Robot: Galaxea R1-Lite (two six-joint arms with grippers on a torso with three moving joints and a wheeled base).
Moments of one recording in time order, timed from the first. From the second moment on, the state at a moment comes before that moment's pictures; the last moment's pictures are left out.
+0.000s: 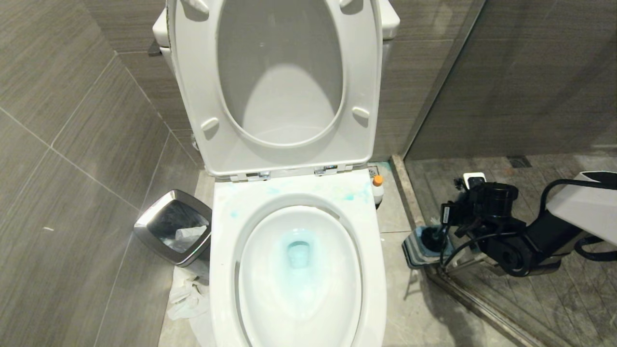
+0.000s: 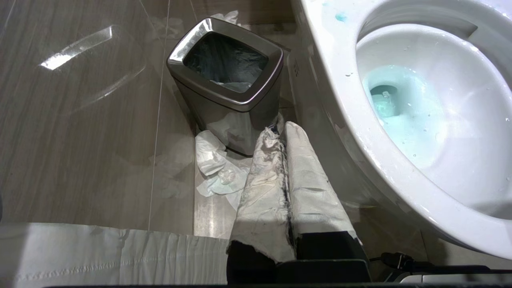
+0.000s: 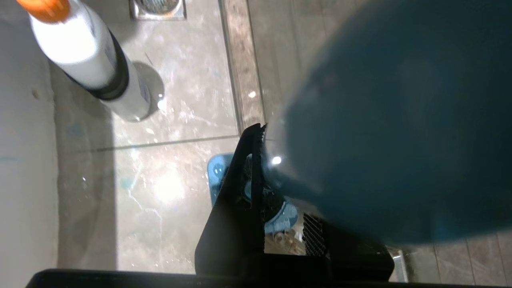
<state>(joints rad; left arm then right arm) 0.00 0.00 0.00 0.00 0.00 0.00 0.06 2.25 -0.95 -1.01 -0.30 -0.04</state>
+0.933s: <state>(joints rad) 0.00 0.00 0.00 0.00 0.00 0.00 0.06 2.27 -0.80 -1.08 -0.31 -0.06</state>
